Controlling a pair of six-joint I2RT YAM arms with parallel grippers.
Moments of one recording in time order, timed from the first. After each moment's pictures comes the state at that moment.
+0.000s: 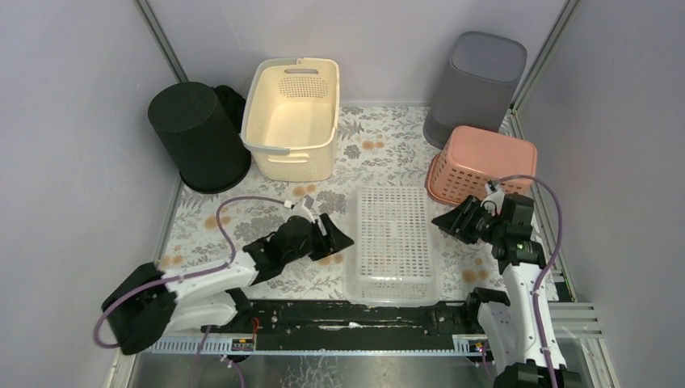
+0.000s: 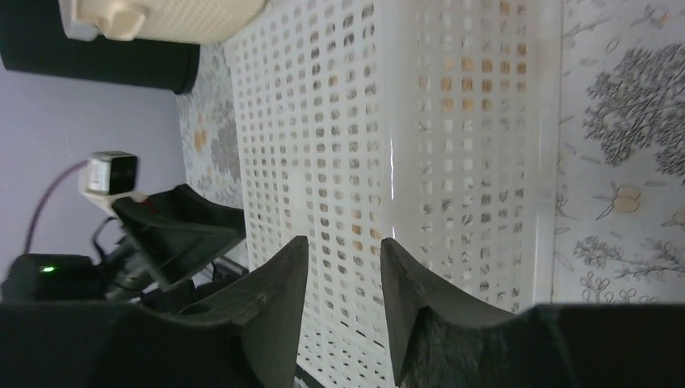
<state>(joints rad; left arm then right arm) -0.85 1.15 0.36 0.21 0.00 -1.15 -0.17 0.71 0.54 -0.54 -0.71 0.58</state>
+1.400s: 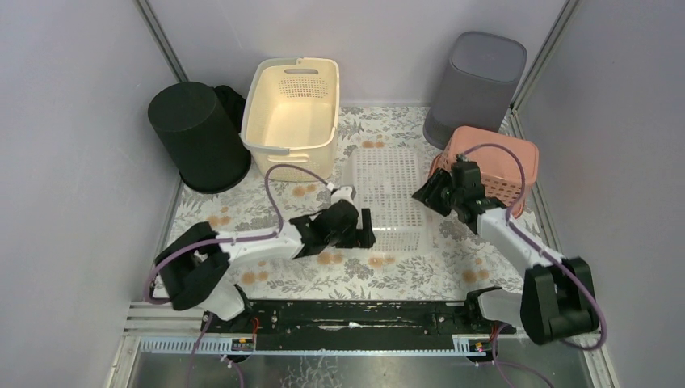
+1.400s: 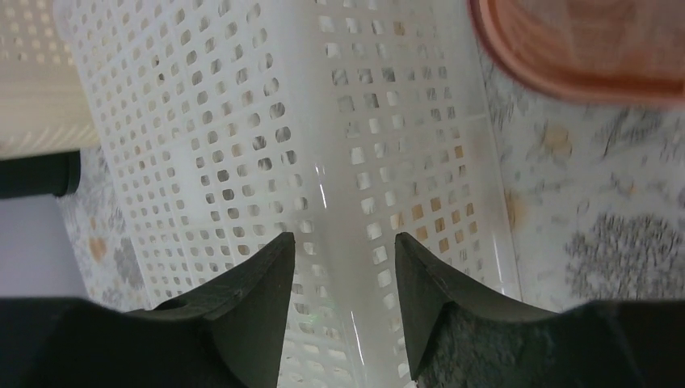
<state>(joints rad) -0.99 1.47 0.75 -0.09 -0.16 -0.88 0.23 1.18 0.64 -0.21 -0.18 0.75</state>
